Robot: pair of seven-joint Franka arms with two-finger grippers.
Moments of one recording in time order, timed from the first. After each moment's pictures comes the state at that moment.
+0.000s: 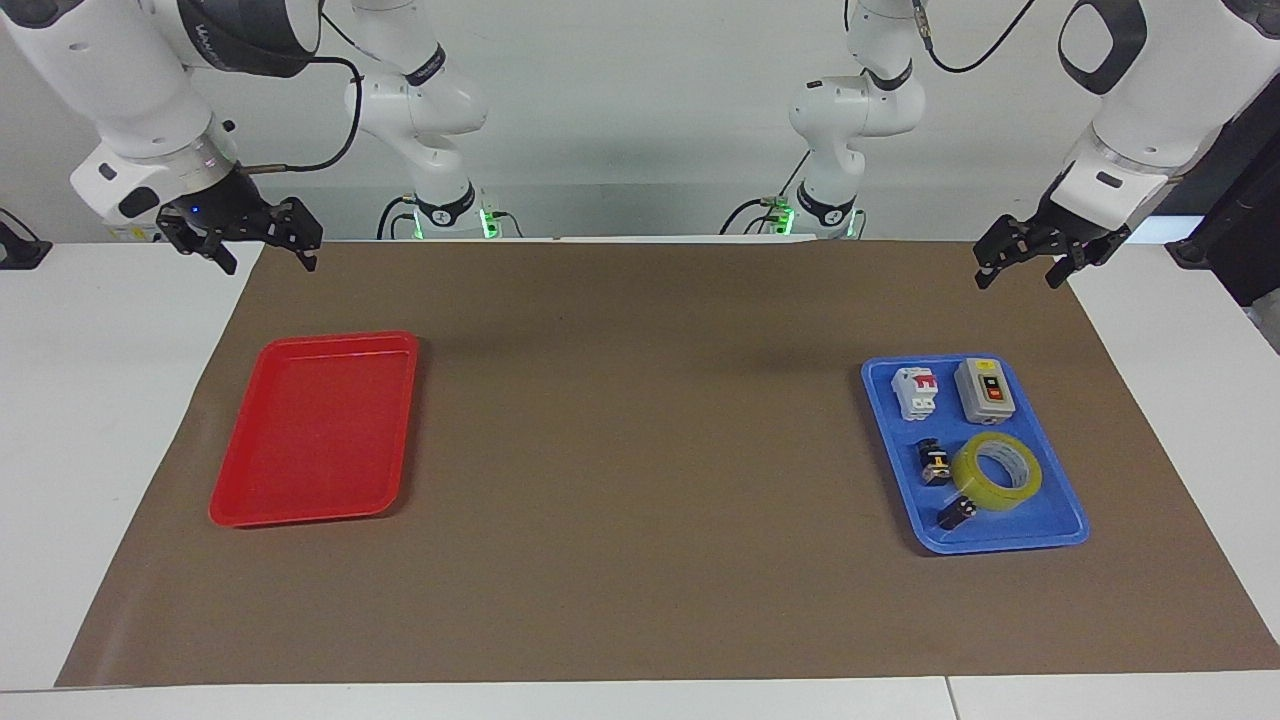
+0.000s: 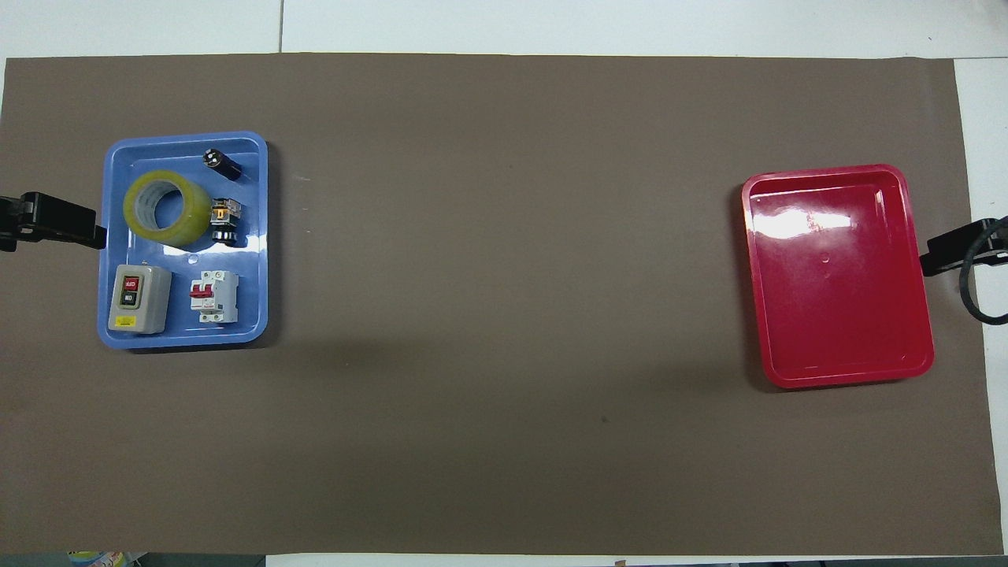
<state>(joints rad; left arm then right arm) -0.03 0.00 0.02 -1.59 -0.02 1.56 0.07 -0.01 -0.01 -0.08 -1.60 -0.03 1.47 -0.14</state>
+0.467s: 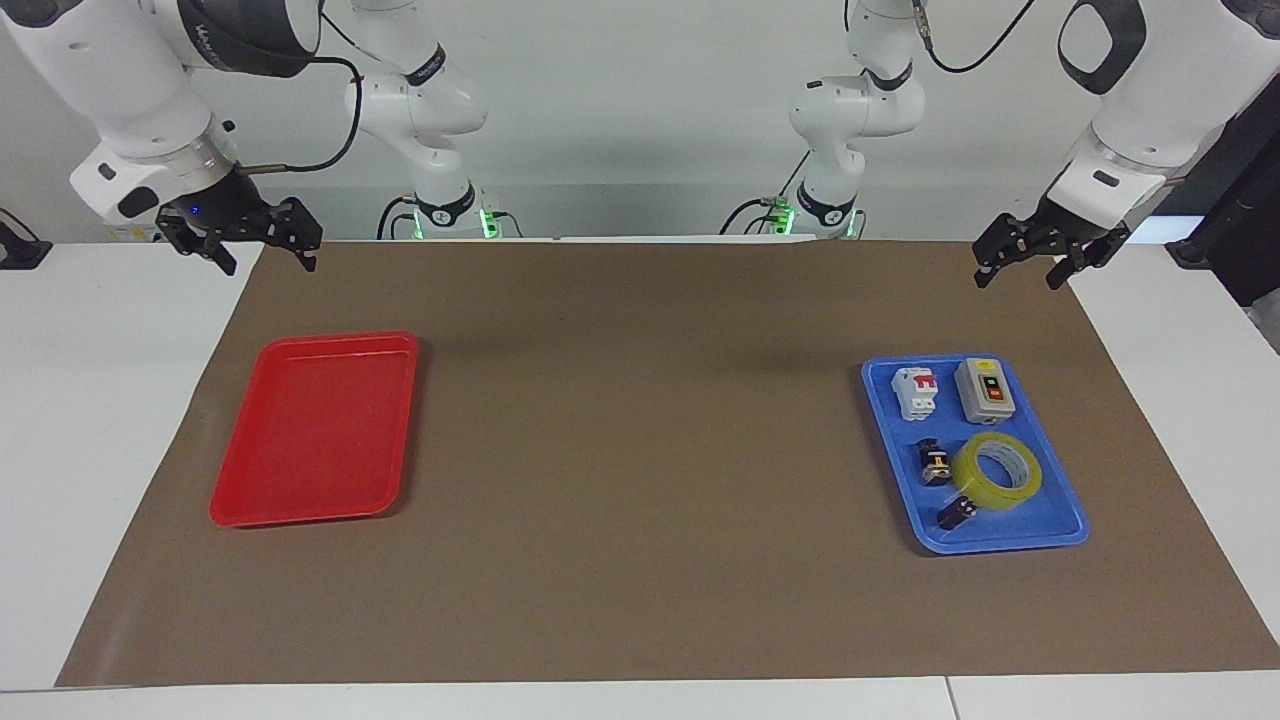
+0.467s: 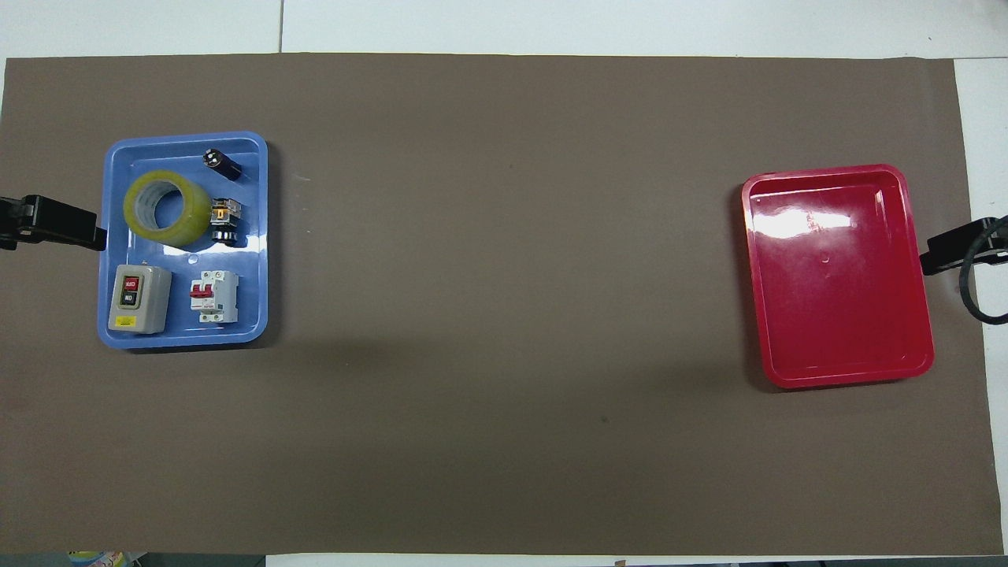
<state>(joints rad) -0.03 0.00 0.01 -1.59 -0.02 1.56 0.08 -0.01 -0.01 -0.08 -1.60 -0.03 1.47 -0.14</state>
